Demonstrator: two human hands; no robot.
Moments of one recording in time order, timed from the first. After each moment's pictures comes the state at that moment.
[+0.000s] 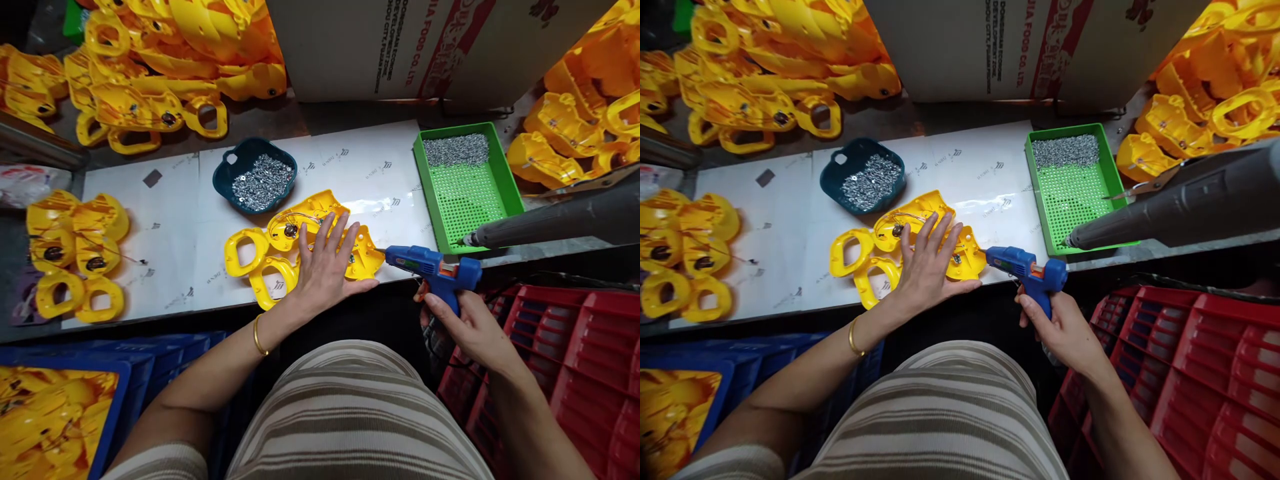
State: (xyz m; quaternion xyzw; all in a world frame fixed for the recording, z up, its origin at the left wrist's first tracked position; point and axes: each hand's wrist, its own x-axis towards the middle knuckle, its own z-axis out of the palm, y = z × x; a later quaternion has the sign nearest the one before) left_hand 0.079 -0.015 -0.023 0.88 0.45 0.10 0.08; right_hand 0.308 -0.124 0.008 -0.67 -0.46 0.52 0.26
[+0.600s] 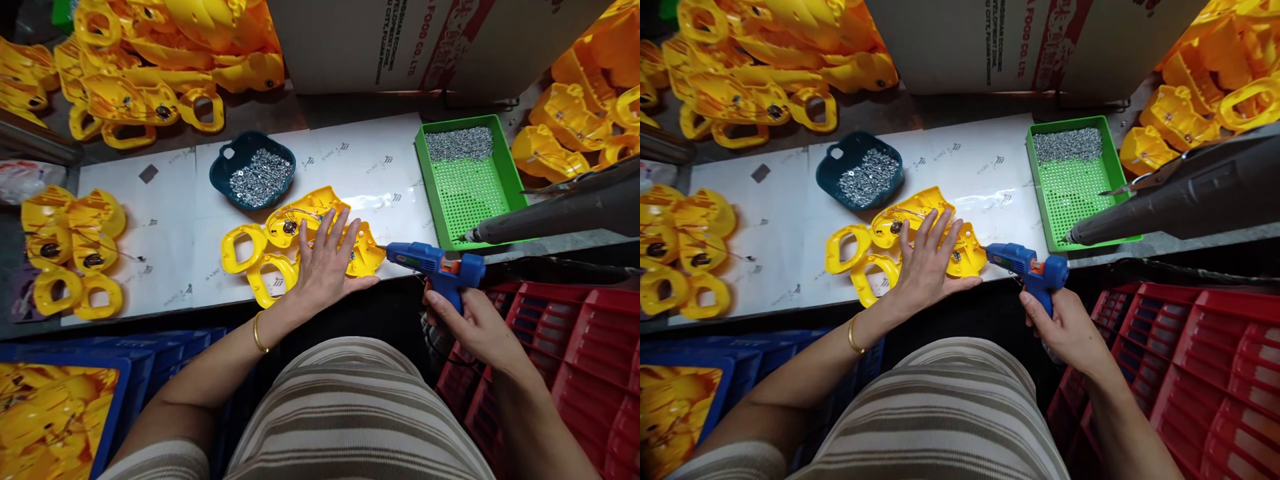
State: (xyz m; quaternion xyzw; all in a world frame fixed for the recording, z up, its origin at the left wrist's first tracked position) left_hand 0.080 -0.016 -0.022 0.88 0.45 0.10 0.09; right_hand 0.313 -0.125 0.007 -0.69 -0.51 0.47 0.20
